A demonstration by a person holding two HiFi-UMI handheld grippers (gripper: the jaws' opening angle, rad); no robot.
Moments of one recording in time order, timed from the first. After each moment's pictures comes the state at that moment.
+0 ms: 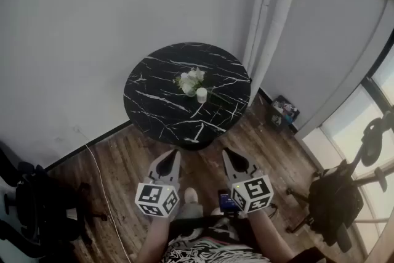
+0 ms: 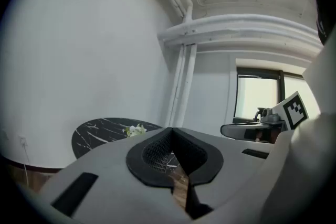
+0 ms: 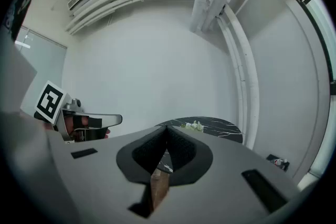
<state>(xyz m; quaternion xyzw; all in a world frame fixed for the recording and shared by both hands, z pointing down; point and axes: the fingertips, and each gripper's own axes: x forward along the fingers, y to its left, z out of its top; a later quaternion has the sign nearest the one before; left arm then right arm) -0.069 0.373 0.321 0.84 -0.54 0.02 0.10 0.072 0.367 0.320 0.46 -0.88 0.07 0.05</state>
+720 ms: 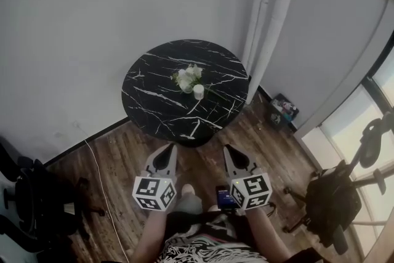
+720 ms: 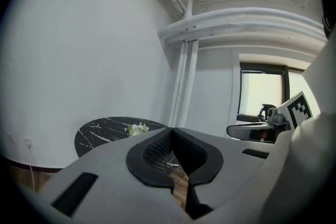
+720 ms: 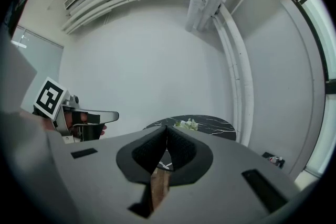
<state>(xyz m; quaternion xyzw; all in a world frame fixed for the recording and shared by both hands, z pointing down) -0.056 0.367 0.321 0.83 -0.55 0.03 0.10 0.099 0.366 0.328 0.48 -0.87 0.08 0.05</state>
